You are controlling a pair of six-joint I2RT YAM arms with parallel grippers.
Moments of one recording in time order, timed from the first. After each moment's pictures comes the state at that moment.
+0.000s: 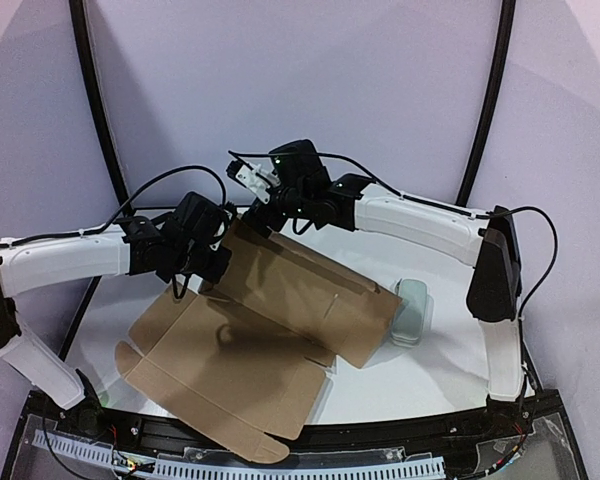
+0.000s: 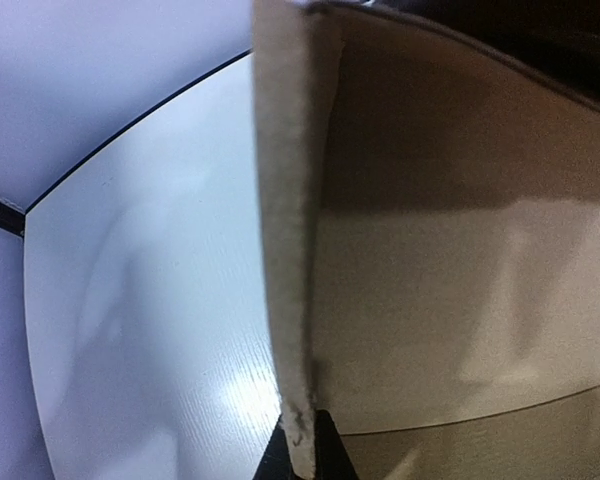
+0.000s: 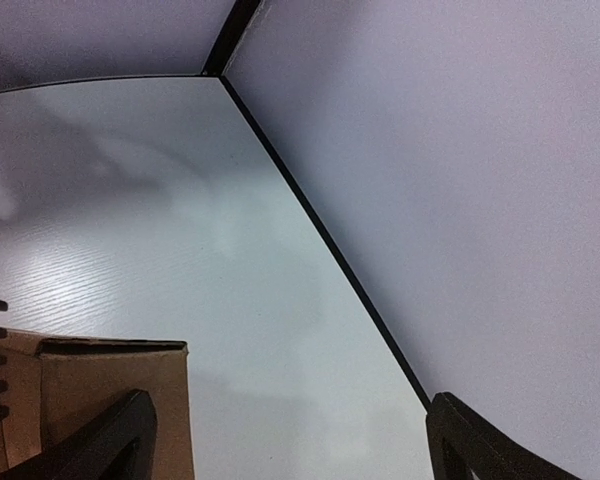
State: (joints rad) left arm -0.80 1.50 1.15 -0.48 -0.45 -0.10; right arm 0.94 2.12 2.00 -0.32 0.24 -0.49
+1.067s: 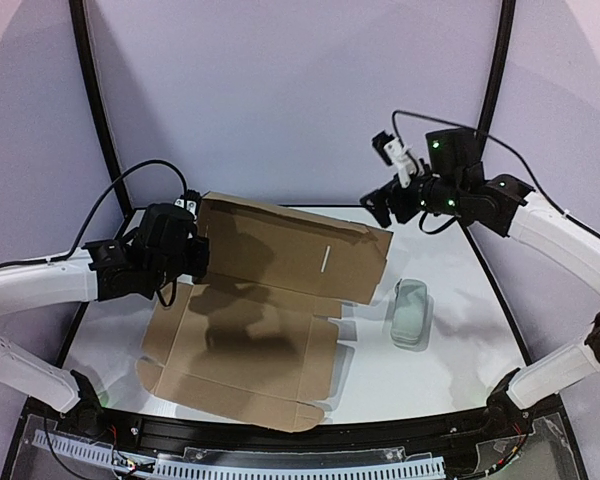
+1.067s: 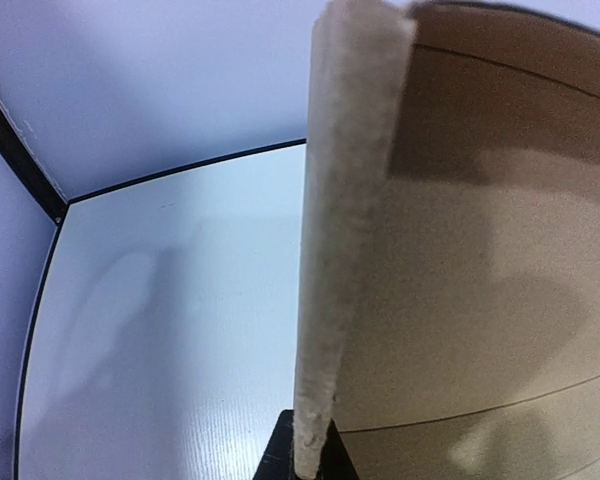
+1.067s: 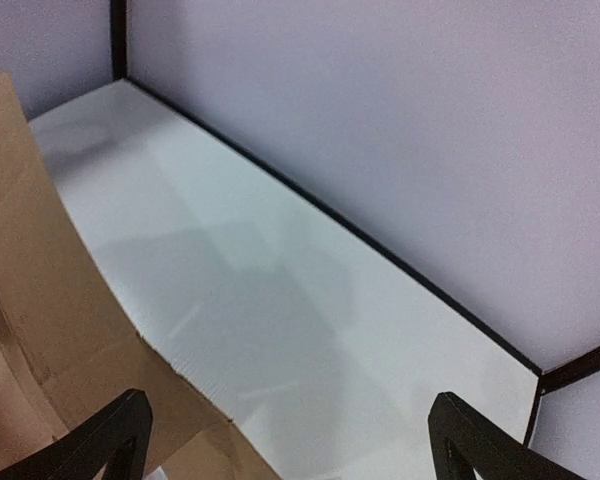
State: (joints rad) left arm -0.81 1.29 0.93 -0.22 -0.62 -0.25; right arm 0.64 1.33 1.35 -0.39 0.15 -0.20
